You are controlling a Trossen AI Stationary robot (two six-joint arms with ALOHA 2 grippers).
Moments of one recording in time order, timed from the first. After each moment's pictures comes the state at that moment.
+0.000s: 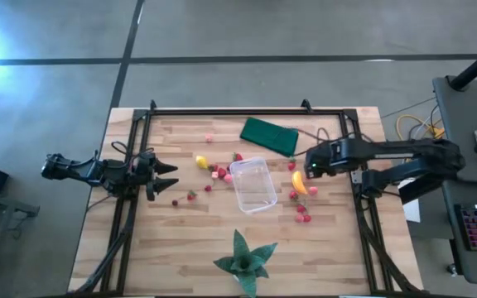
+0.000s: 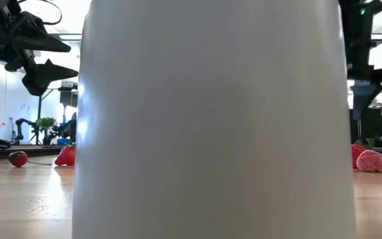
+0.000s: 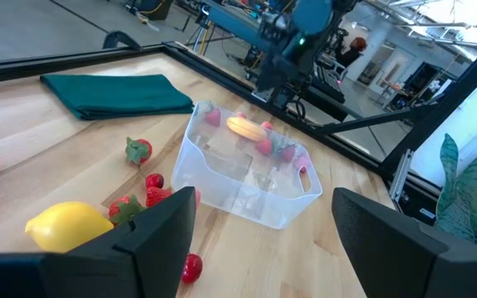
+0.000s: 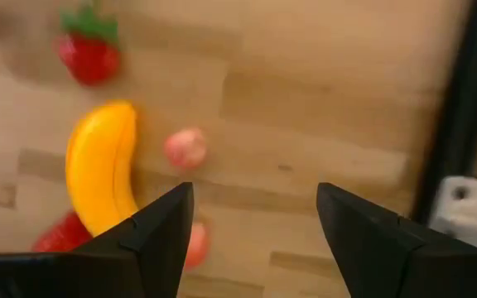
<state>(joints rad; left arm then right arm) -0.24 0.08 0.19 -0.33 -0.39 -0.54 -0.14 1.18 0.76 -1.09 0.18 1.21</state>
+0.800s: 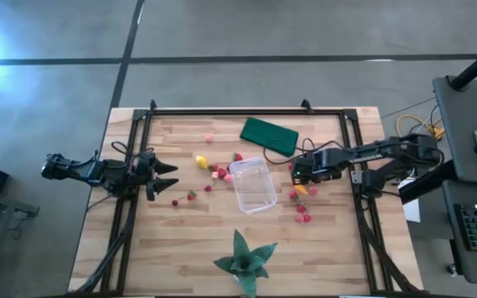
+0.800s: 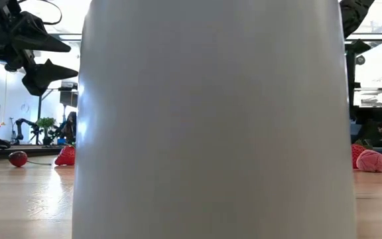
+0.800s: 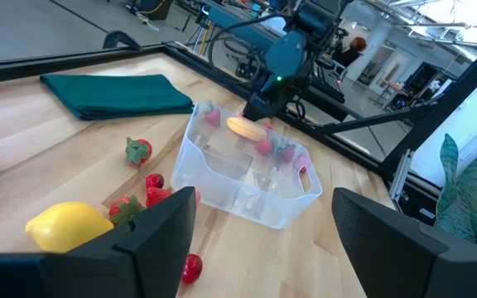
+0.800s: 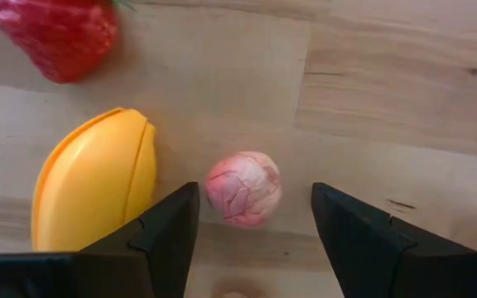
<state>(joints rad) -0.24 0.08 0.19 -0.33 -0.39 -0.54 -0.14 1.44 0.65 -0.73 0.16 1.26</state>
